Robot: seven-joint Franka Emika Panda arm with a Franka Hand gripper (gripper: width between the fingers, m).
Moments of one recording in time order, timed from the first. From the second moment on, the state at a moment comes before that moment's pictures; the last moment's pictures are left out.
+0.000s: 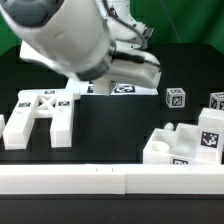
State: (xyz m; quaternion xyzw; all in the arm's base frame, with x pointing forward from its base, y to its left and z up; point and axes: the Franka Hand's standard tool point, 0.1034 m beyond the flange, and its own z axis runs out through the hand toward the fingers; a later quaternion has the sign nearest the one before) arm 0.496 -0.038 0.077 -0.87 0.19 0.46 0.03
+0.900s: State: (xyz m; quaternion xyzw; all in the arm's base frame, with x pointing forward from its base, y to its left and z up) arm 0.549 -0.017 0.106 -0.93 0.20 0.30 0.02
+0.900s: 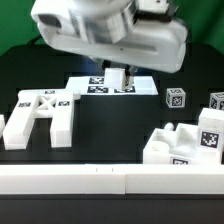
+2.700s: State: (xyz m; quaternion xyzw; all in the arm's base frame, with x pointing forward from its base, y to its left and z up) arm 0.617 0.001 0.133 -0.99 0.11 -0.05 0.00
